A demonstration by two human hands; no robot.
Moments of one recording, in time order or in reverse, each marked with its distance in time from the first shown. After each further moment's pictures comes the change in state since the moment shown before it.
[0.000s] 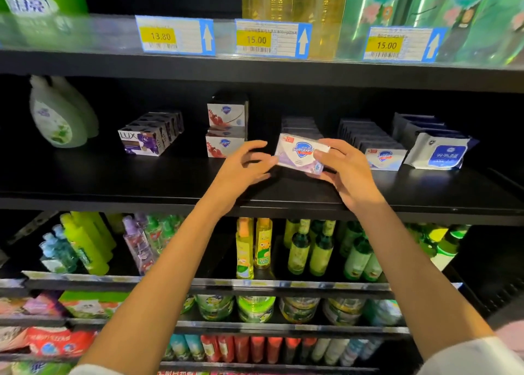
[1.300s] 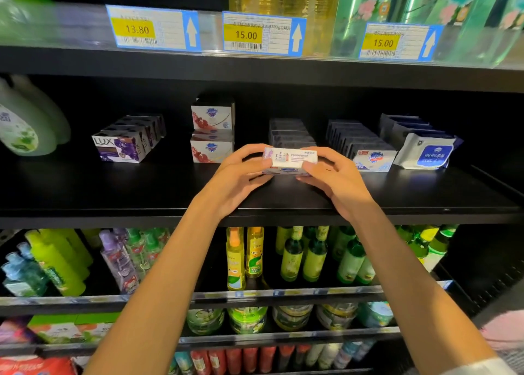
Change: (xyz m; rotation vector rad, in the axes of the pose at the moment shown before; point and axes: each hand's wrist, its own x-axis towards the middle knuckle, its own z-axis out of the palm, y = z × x) left_hand 0.021 -0.005 0.006 -0.339 -0.204 -0.084; right_hand -0.010 0.006 0.002 -0.125 -0.082 -0.076
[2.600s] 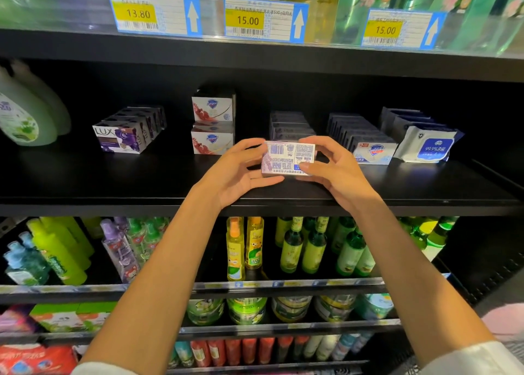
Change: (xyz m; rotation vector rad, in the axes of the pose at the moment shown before) left_hand -0.002 0.000 0.002 -0.219 0.047 -0.136; right_hand -0.004 -0.001 -0.002 0.005 -0.080 -0.010
